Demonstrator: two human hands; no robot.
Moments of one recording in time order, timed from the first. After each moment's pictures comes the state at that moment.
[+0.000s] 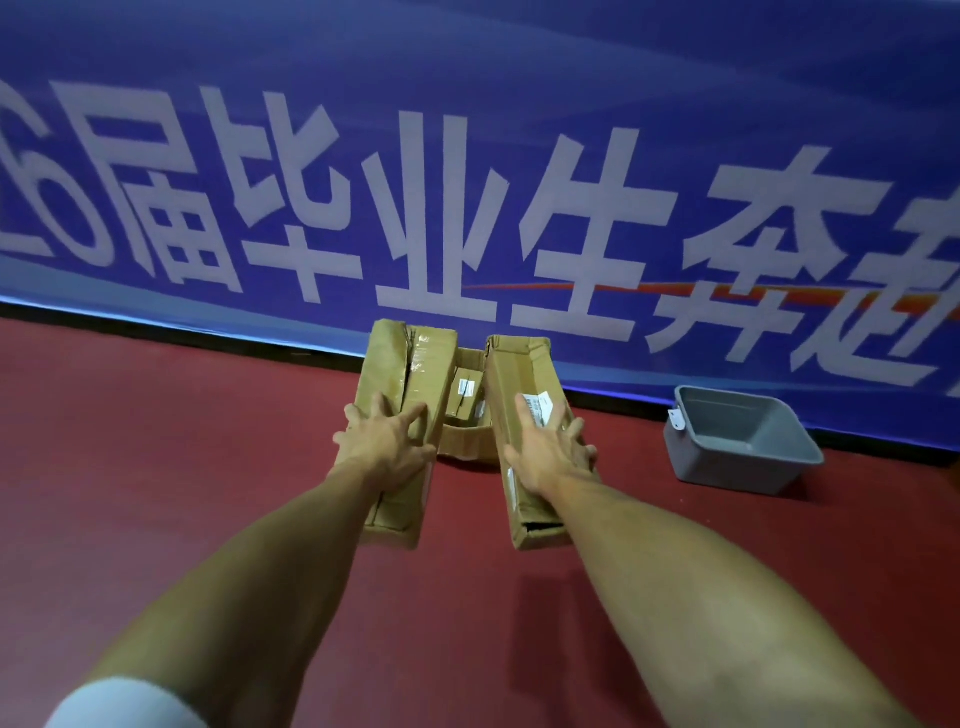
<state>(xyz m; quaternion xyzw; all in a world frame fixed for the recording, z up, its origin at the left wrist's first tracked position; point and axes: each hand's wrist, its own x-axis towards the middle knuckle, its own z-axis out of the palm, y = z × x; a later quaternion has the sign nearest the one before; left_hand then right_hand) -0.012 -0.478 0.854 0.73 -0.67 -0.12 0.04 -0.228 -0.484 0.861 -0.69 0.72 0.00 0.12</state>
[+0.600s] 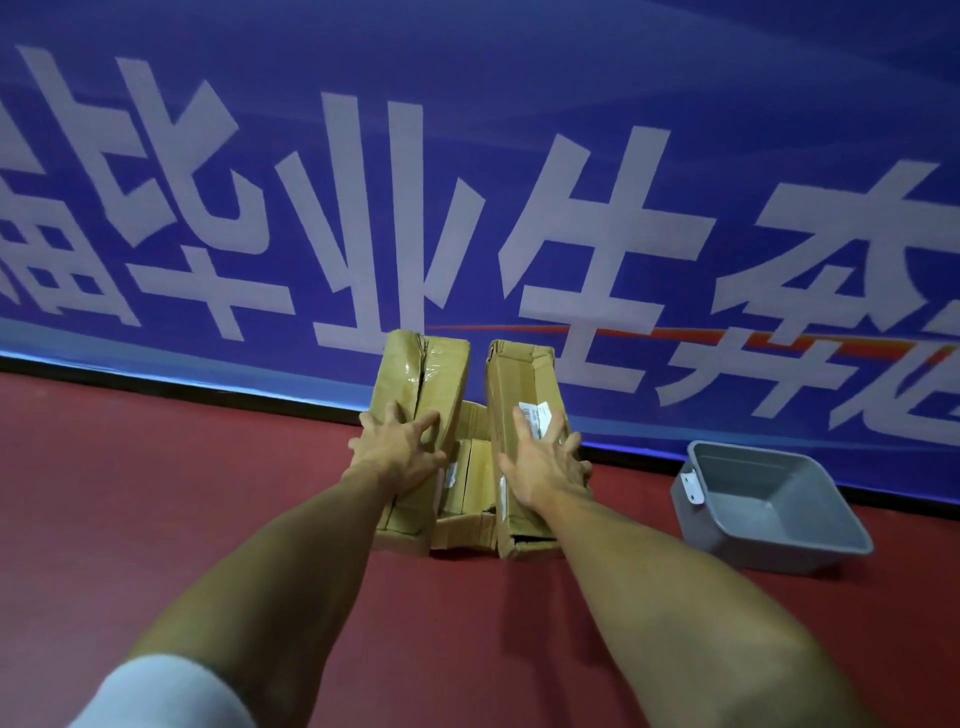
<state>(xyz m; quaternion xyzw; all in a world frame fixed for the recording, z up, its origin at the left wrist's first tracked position) -0.068 -0.915 0.810 0.70 -0.69 -0.18 0.02 -0.262 -0.899 0.821 -0.65 0.74 0.01 0.14</state>
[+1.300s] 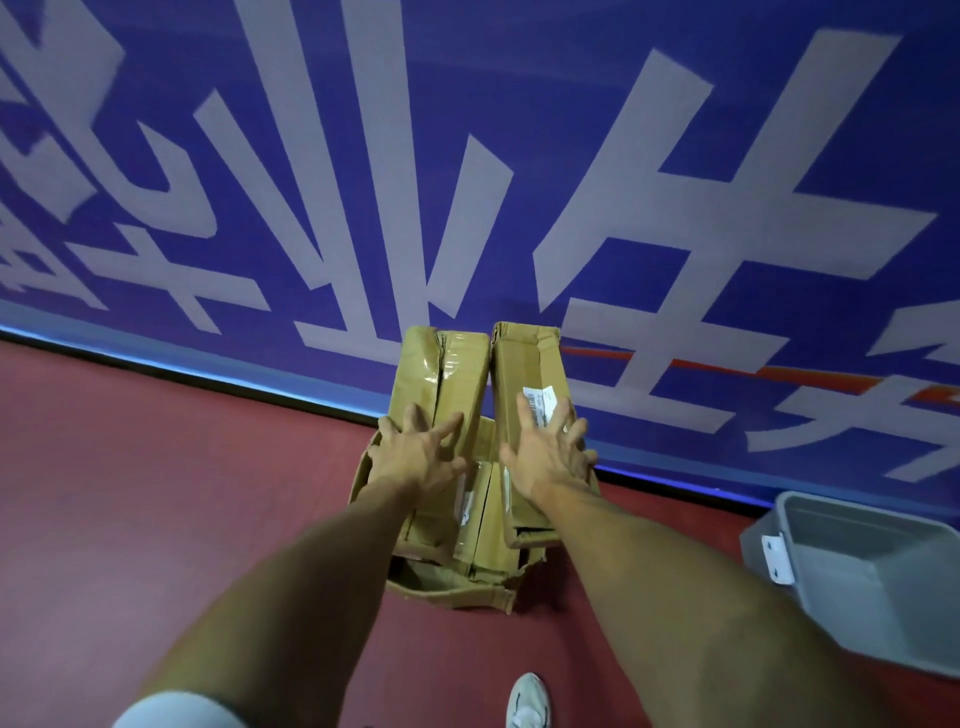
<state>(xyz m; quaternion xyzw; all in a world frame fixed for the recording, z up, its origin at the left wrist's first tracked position) -0.101 -1.224 0.711 0.73 -0.66 -0.21 -0.03 -0.269 -1.238 0.735 -0.67 0.72 0.05 0.17</state>
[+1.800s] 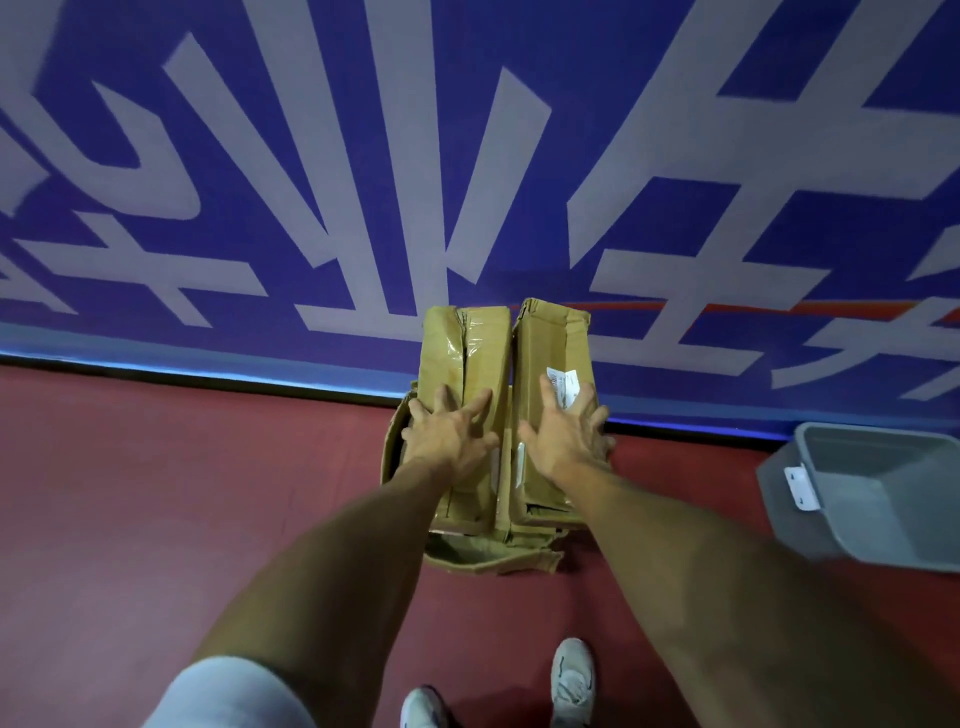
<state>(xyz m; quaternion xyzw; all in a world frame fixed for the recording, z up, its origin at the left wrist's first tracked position) -0.038 -1.239 0.676 0.68 -0.68 -0.27 -0.02 -0.192 -1.232 0.693 -0.60 0.77 0.01 0.20</state>
